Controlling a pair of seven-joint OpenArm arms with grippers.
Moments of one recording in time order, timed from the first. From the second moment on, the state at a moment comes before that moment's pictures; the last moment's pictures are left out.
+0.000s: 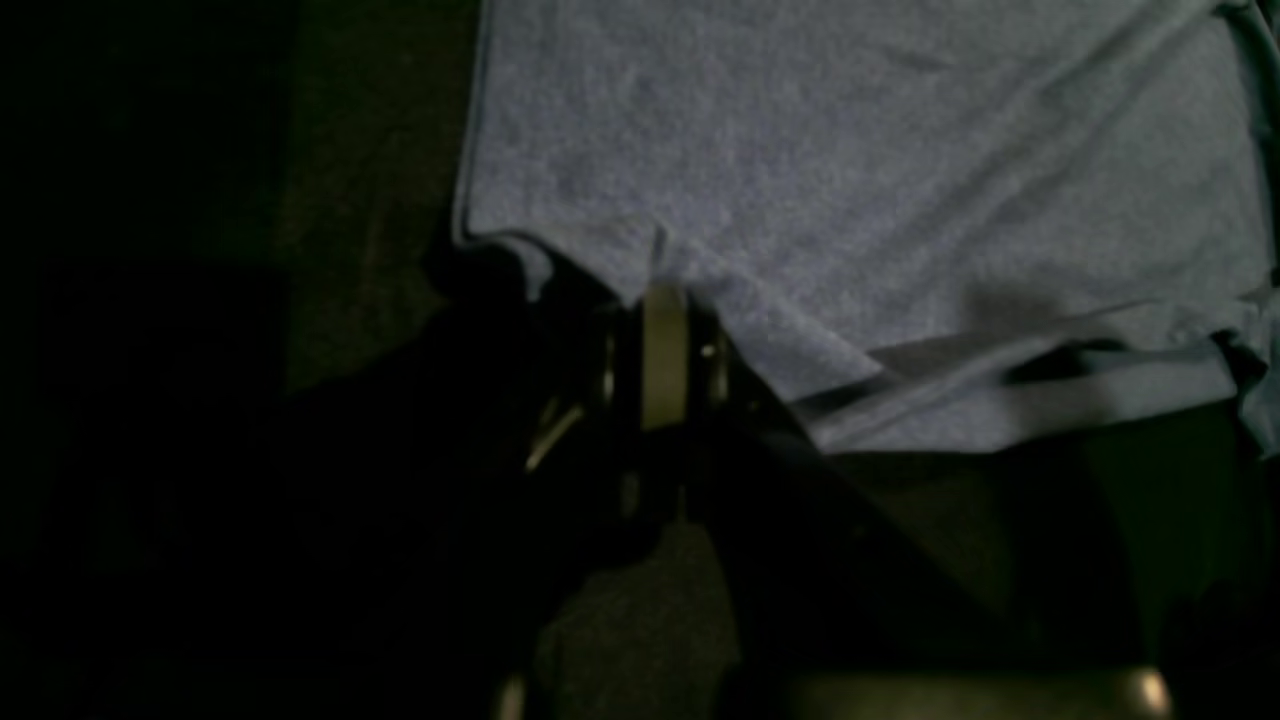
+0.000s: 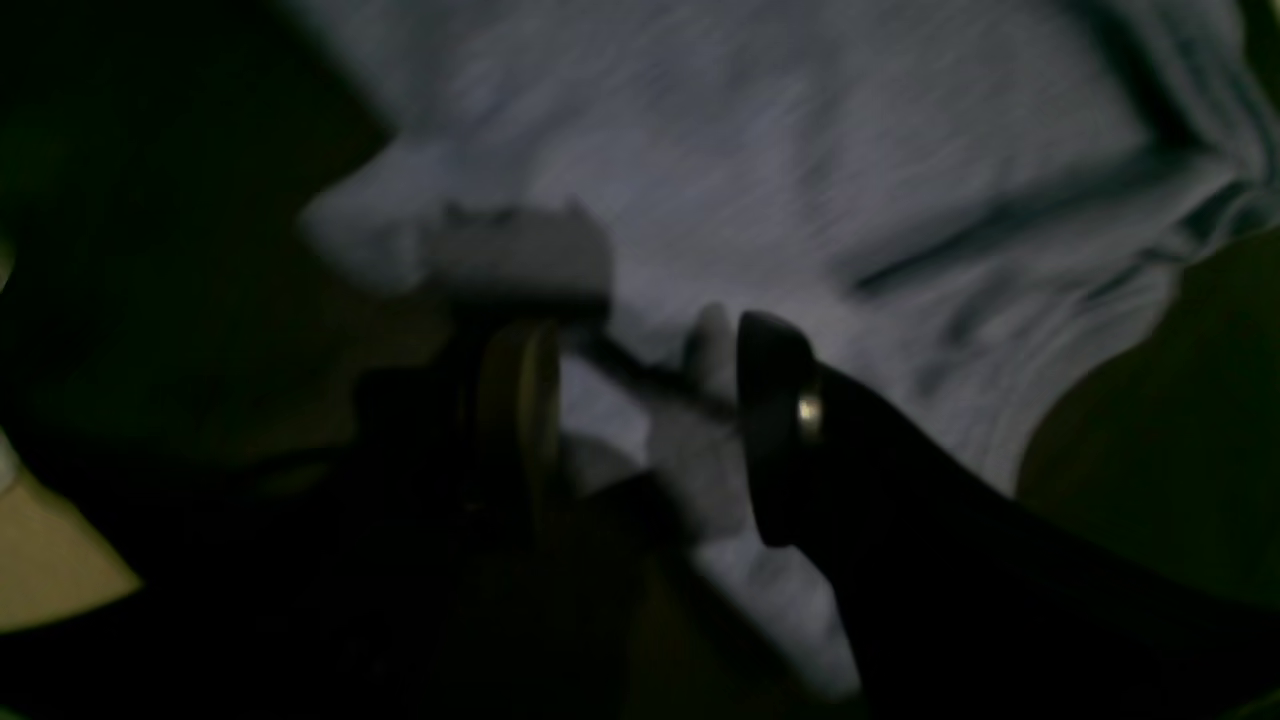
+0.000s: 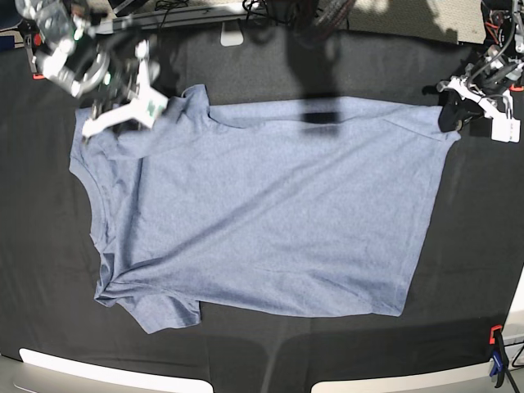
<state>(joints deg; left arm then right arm) 24.4 -12.7 -31.2 94.7 -45.0 -37.1 42.3 -30.3 39.6 -7.4 118.0 -3.6 25.1 -33.9</state>
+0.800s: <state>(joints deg) 24.4 -12.7 -31.2 94.7 -45.0 -37.1 42.4 -24.4 42.3 -22.9 109.1 -17.8 18.3 -34.5</state>
